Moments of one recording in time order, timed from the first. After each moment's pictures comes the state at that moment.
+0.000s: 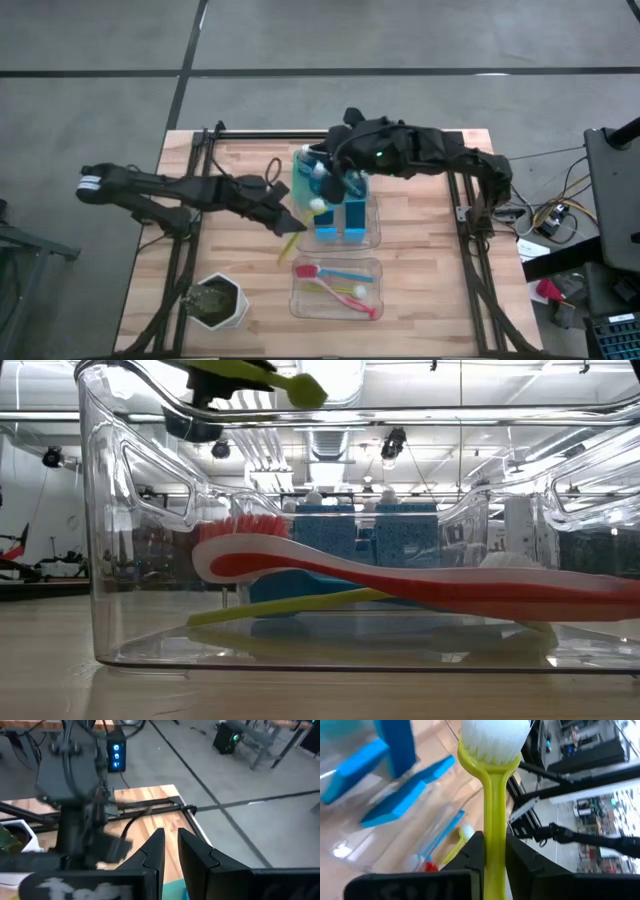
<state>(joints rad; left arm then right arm) -0.04 1.15 0.92 -0.19 0.16 -1.06 0.05 1.87 2.35 -0.93 0.39 0.07</state>
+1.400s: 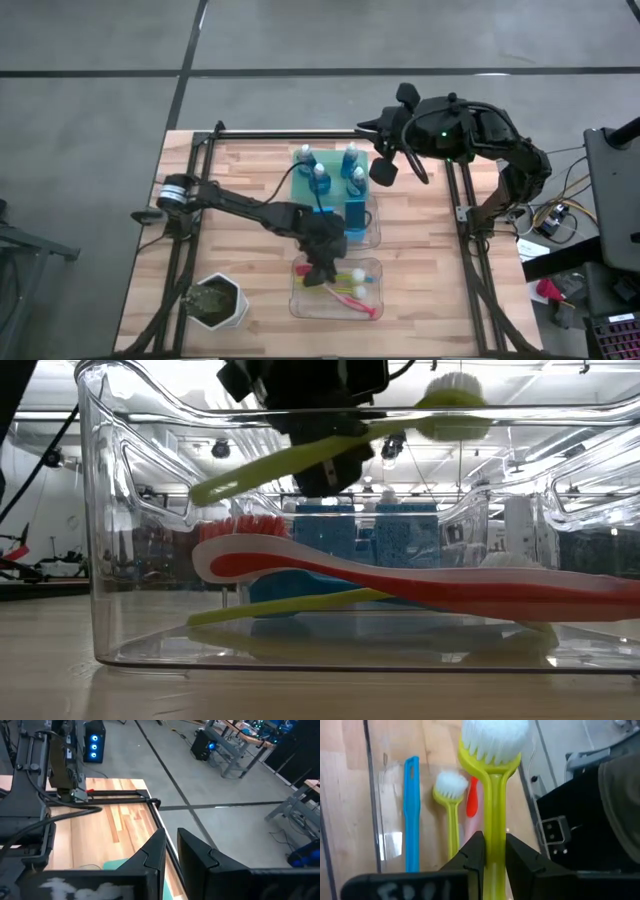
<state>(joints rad) -0.14 1.87 1.40 -0.33 0.55 -0.27 0.04 1.66 2.35 -1.14 0.48 -0.08</state>
